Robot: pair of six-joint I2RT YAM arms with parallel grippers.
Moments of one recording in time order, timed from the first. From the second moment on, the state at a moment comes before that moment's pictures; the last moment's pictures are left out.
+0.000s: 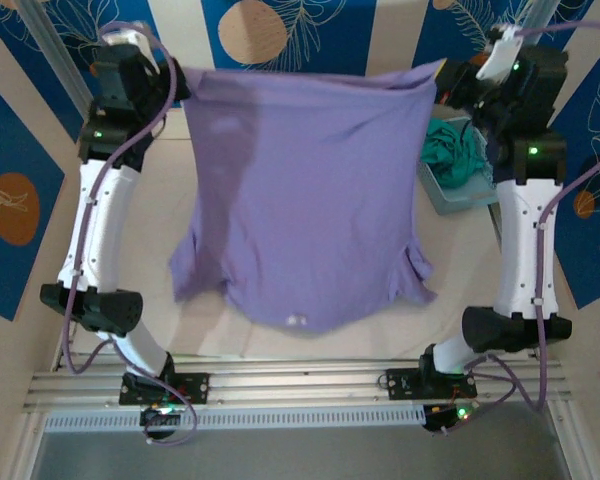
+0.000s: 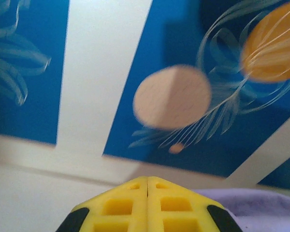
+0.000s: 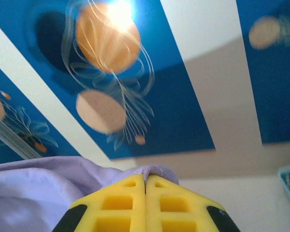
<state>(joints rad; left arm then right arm) -0.19 1.69 2.27 -0.66 -0.07 -0.36 -0.04 1.54 2.21 -0.75 -0.36 0.39</state>
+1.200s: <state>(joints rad) -0.22 0.76 0.57 -0.55 0.15 -0.46 0.21 1.30 1.28 -1.00 -0.13 0.20</state>
